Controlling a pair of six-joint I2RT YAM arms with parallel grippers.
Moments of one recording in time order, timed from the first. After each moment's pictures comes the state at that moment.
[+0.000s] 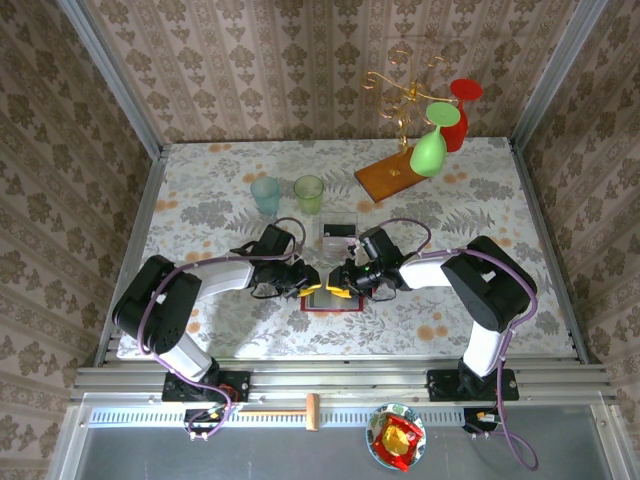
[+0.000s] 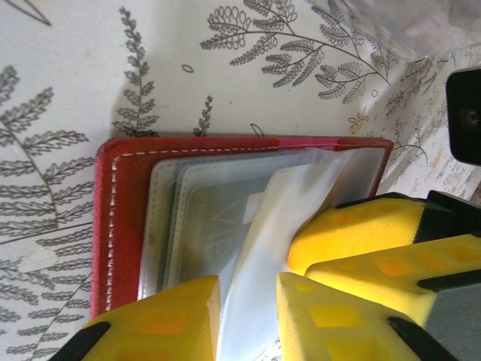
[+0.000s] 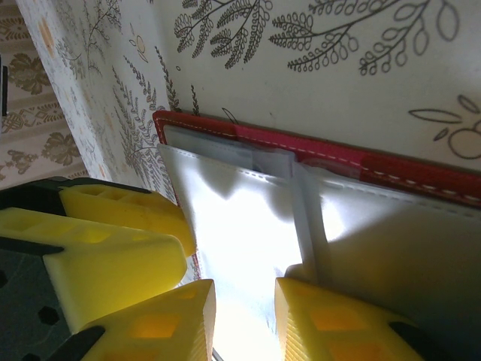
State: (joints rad) left arm -0.62 1.60 0.73 -0.17 0.56 -0.95; right arm 0.59 1.79 0.76 0.16 -0.66 1.03
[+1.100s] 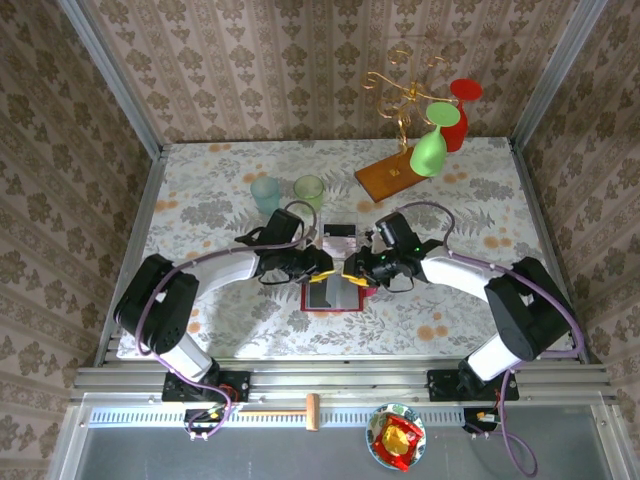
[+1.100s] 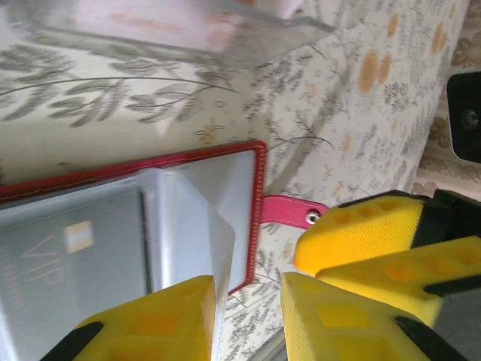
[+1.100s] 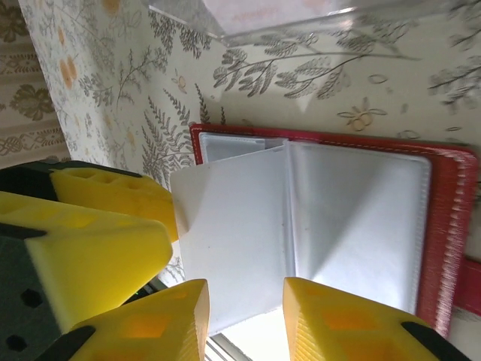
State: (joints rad) left arm -0.66 1.62 0.89 -0.20 0.63 -0.89; right arm 0.50 1.54 0.80 -0.20 -0.56 0.90
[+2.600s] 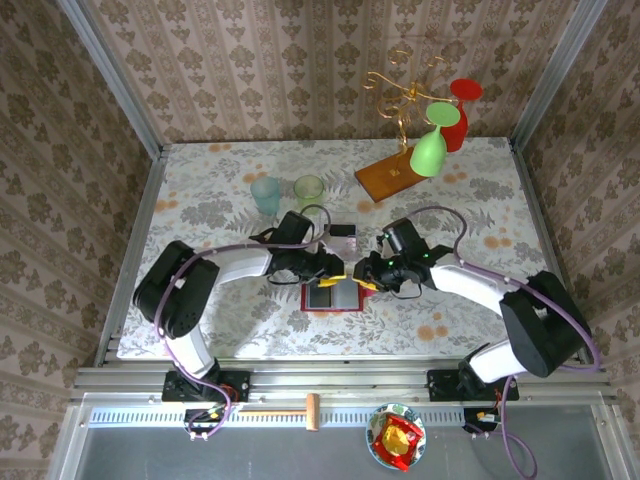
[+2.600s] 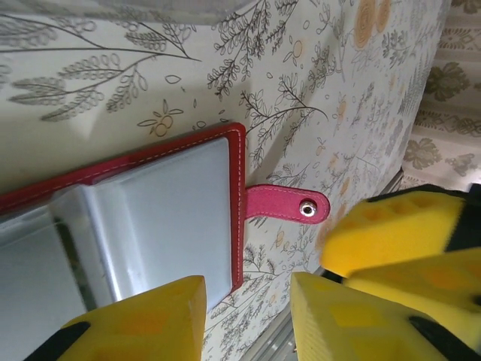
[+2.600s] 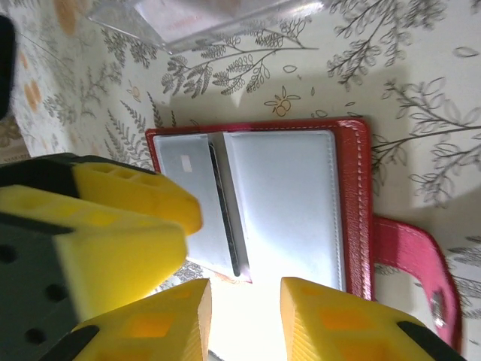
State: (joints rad) left arm -0.67 1.71 0.89 -0.12 0.73 -0.85; right arm 0.53 1.47 0.75 -0.25 -0.46 0.93
